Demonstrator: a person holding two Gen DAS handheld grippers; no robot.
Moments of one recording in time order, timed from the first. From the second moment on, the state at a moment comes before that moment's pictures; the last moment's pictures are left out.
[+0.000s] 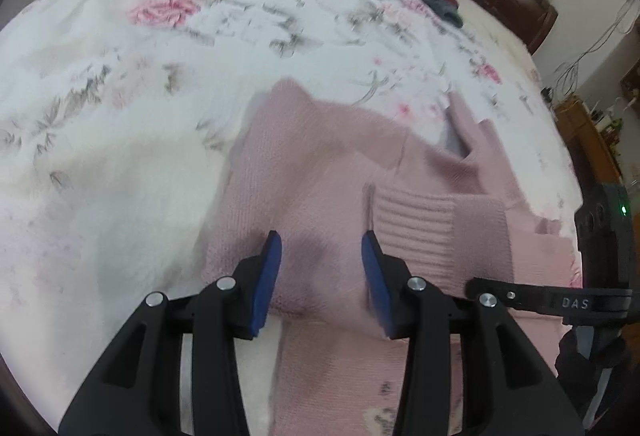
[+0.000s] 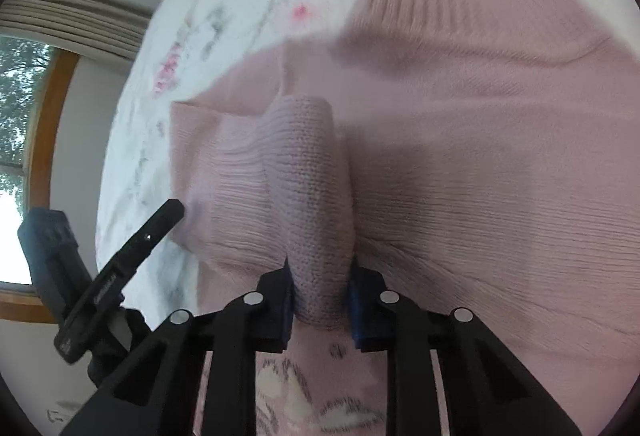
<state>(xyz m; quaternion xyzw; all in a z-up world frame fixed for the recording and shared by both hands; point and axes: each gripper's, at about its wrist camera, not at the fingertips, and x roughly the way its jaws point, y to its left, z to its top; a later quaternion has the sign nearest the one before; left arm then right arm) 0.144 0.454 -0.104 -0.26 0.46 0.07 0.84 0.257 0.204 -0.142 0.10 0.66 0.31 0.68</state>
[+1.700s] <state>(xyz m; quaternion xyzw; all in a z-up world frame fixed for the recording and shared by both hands) 0.188 0.386 -0.138 -0.20 0.52 0.02 0.83 0.255 0.112 -0.091 -0.04 0.59 0.21 0.78</state>
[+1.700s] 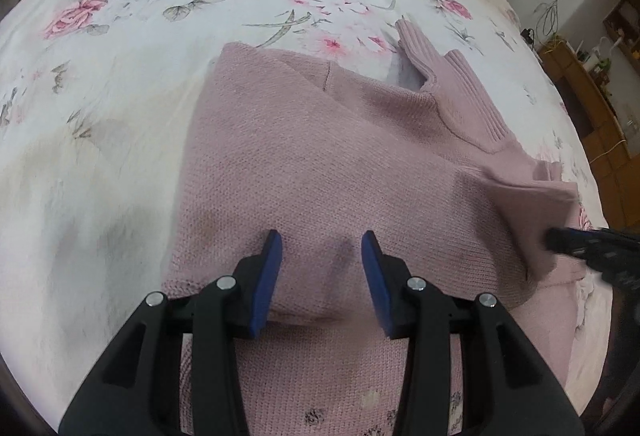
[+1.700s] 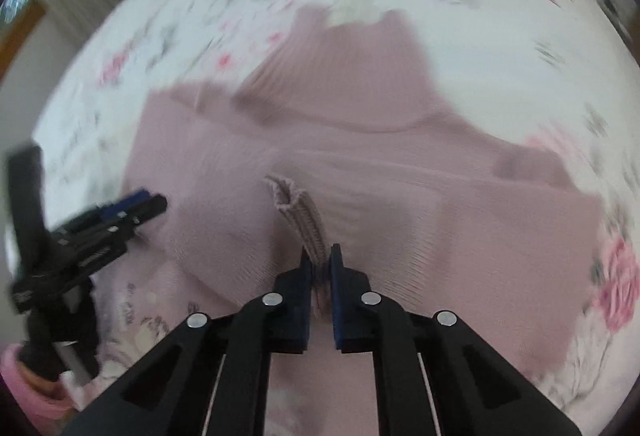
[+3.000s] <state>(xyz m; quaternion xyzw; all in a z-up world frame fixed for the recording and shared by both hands) 0.208 0.331 -0.142 -0.04 0.54 -0.02 0.84 0.256 -0.038 -0.124 0.03 0.62 0.15 0.77</state>
